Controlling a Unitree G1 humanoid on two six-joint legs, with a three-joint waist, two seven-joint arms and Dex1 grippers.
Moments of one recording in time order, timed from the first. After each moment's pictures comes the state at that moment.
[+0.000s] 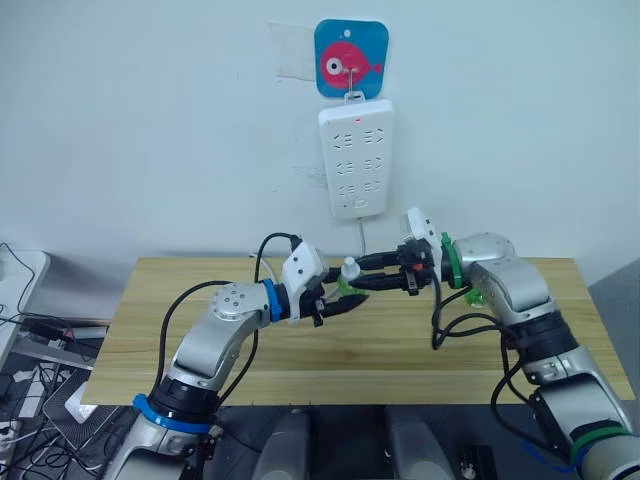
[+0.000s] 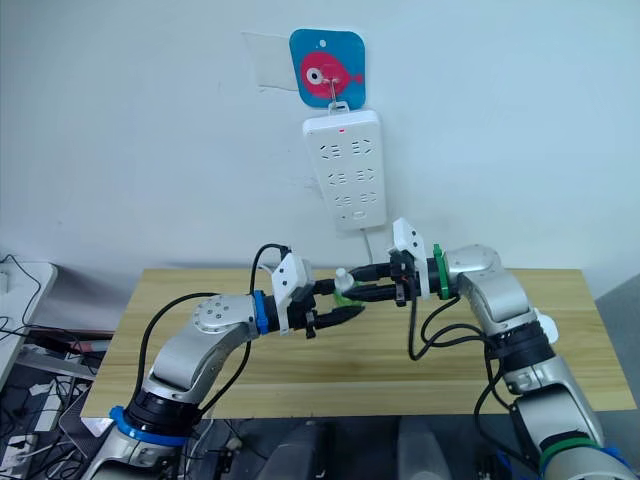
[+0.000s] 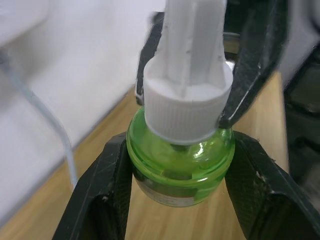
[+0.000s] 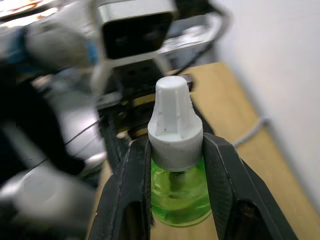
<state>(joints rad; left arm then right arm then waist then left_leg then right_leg) -0.35 0.47 -0.25 -0.18 -0.31 0.37 -0.99 -0.73 -0.49 0.27 0.21 0.38 0.32 1.47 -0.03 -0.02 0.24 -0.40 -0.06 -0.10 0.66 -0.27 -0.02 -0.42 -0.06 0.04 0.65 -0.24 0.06</state>
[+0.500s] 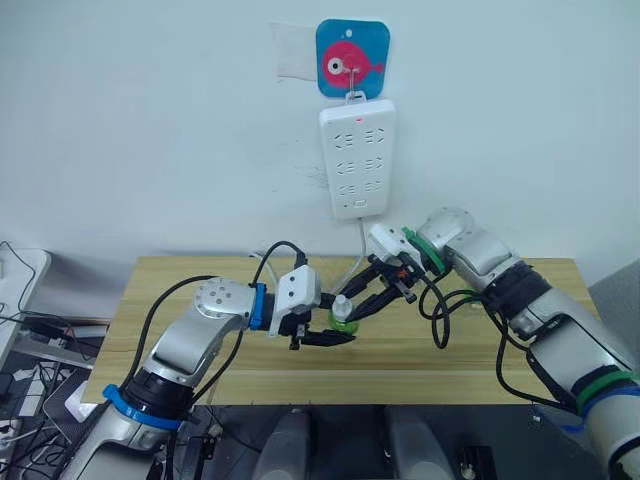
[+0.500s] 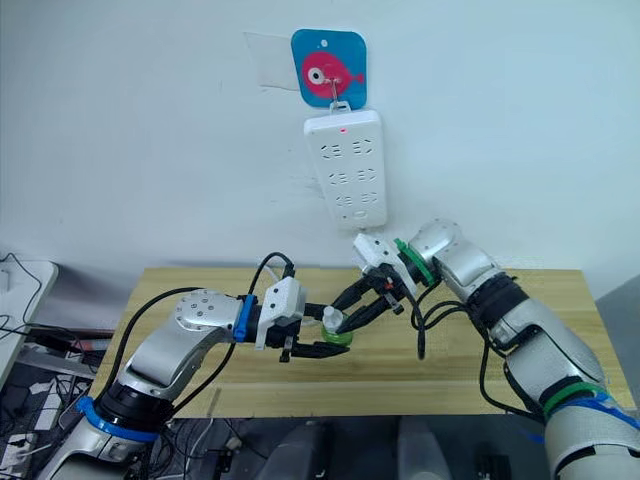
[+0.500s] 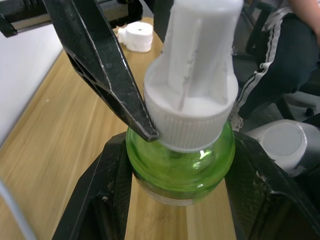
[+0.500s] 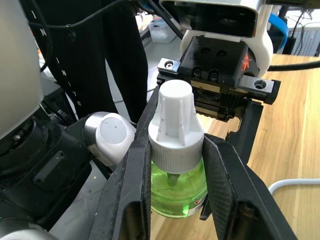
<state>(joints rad) -0.38 0.58 -0.29 -0.15 -0.30 0.32 -1.19 -1.01 -0.50 0.71 0.53 0.55 0.04 1.59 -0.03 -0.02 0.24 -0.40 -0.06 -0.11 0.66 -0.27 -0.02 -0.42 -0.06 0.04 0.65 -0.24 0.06</state>
